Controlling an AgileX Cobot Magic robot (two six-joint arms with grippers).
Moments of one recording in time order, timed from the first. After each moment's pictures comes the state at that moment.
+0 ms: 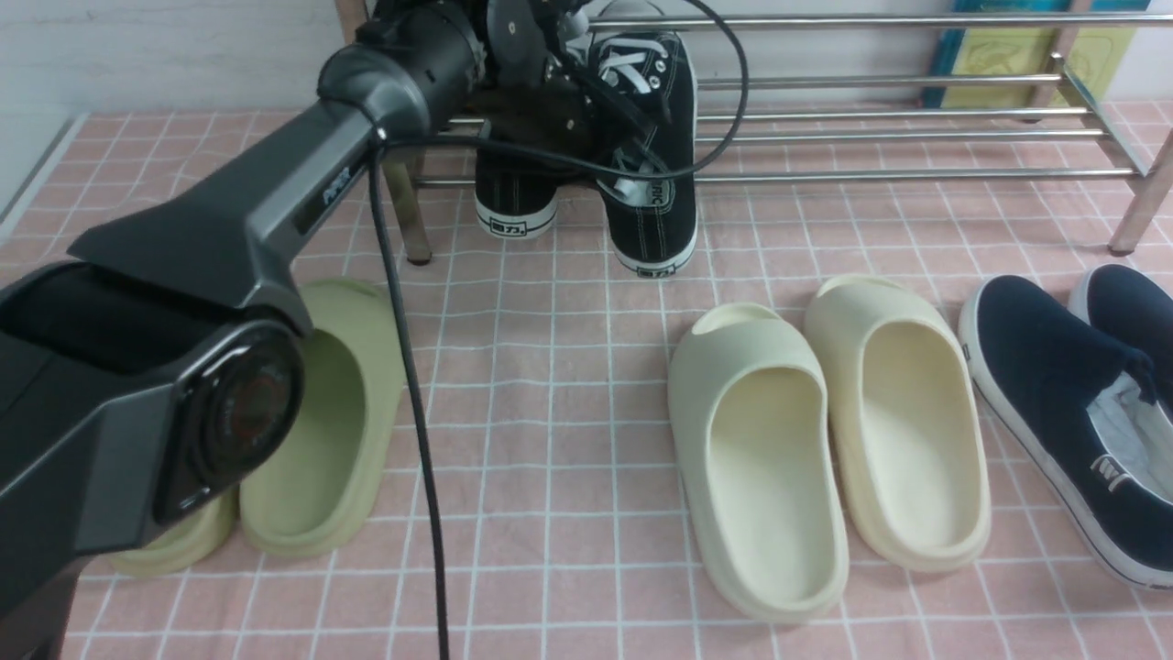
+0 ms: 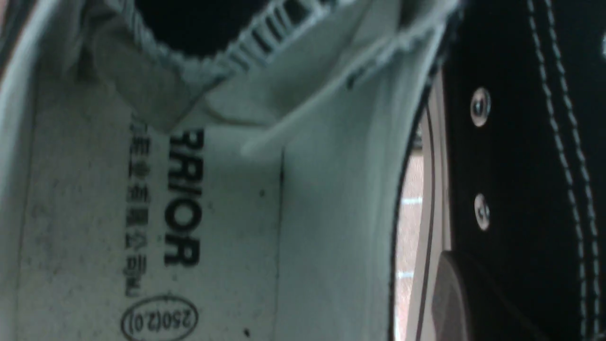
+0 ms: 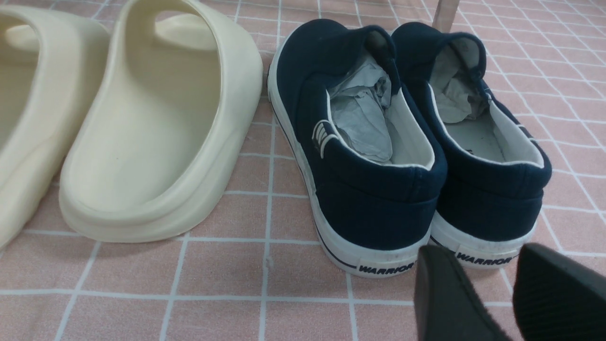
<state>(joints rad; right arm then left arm) -0.05 -0.01 0.02 -0.03 0.36 -0.01 -0.41 2.38 -2.32 -0.20 0.80 -0.32</state>
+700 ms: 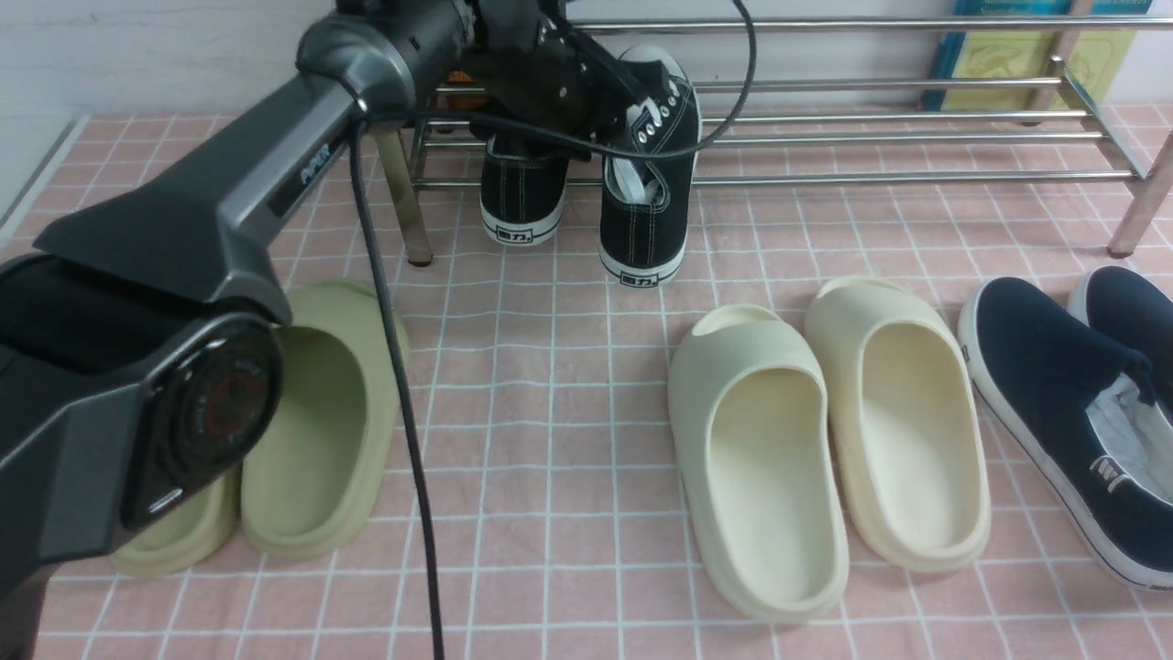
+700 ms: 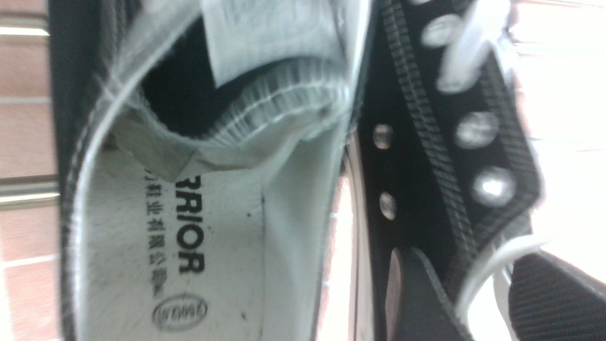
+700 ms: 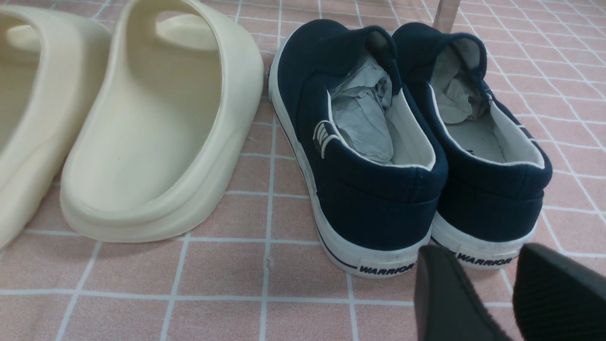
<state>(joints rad) -0.05 -0.01 0.02 -0.03 0.36 -0.01 -0.41 2.29 -2.33 -0.17 0.88 -0.22</state>
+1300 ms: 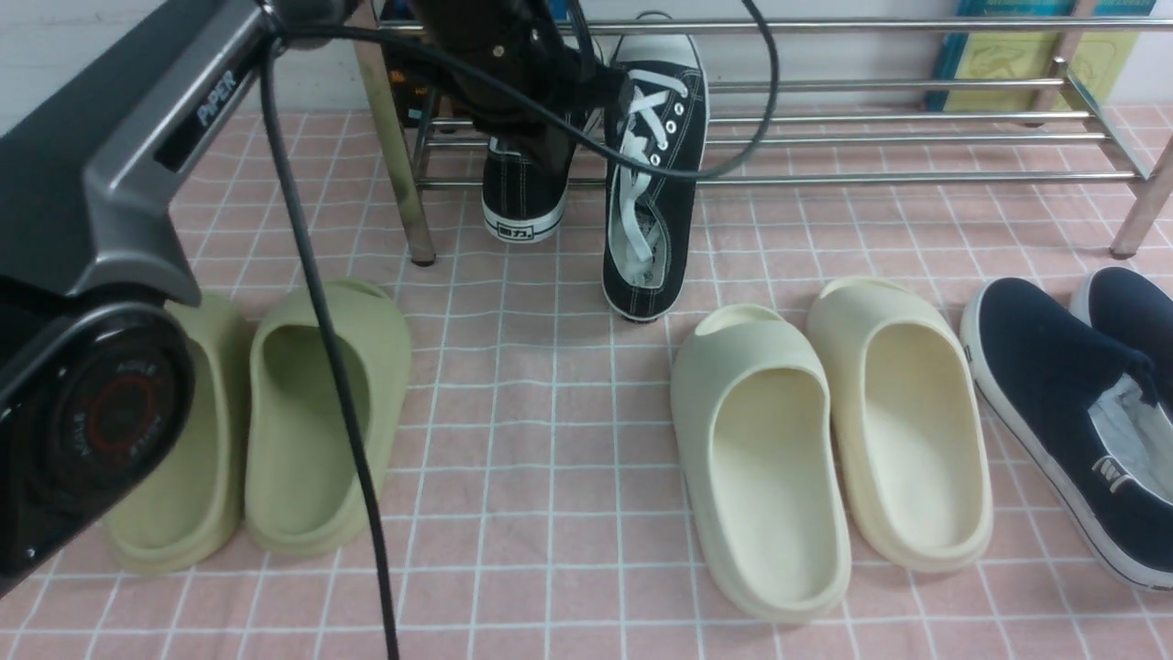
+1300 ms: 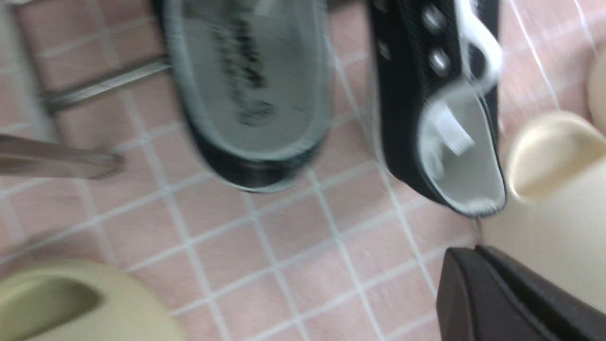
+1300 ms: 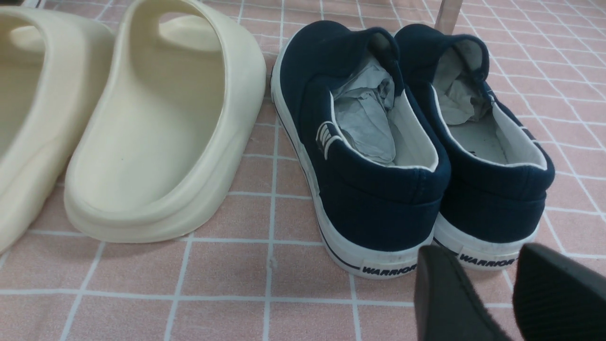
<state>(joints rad) -0.05 -0.01 0.02 -0.03 0.36 -0.01 -0.46 2.15 -2.26 -0.10 1.24 0.03</state>
